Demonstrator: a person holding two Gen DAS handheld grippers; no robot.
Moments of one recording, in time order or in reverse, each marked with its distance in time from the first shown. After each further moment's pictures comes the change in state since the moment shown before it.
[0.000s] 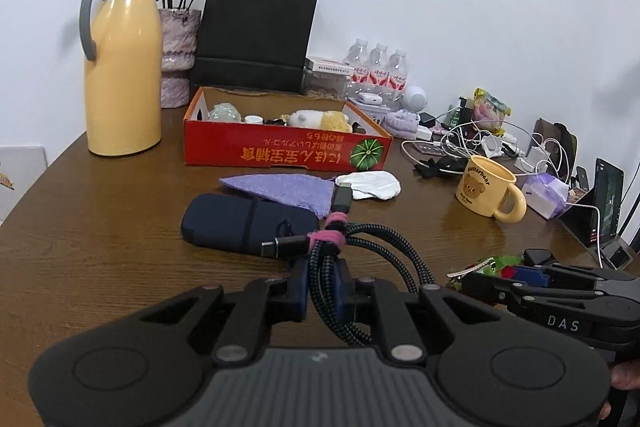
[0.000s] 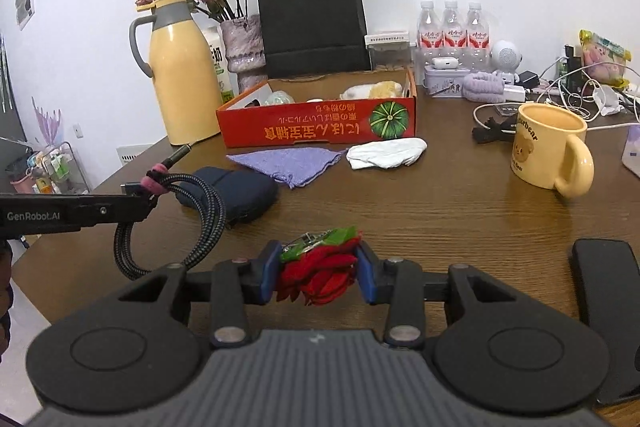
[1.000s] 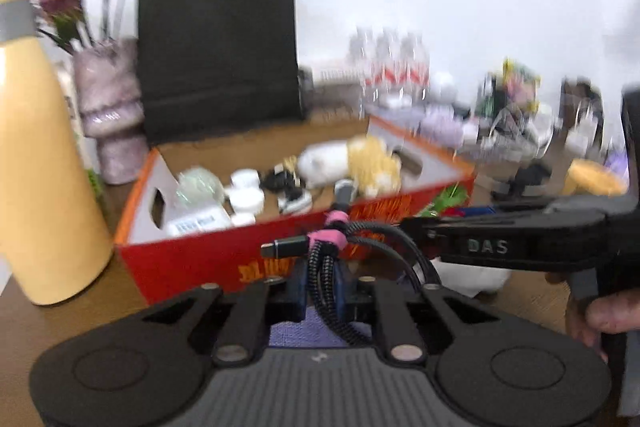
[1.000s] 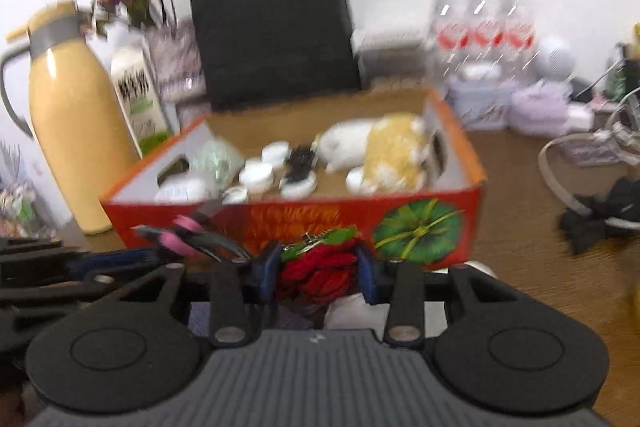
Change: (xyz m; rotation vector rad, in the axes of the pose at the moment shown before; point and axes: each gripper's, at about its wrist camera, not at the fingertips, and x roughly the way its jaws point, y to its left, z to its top) left arm 0.184 0.026 0.109 0.211 -0.043 0.032; right arm 0.225 -0.040 0.121 0.066 -0.032 -0.025
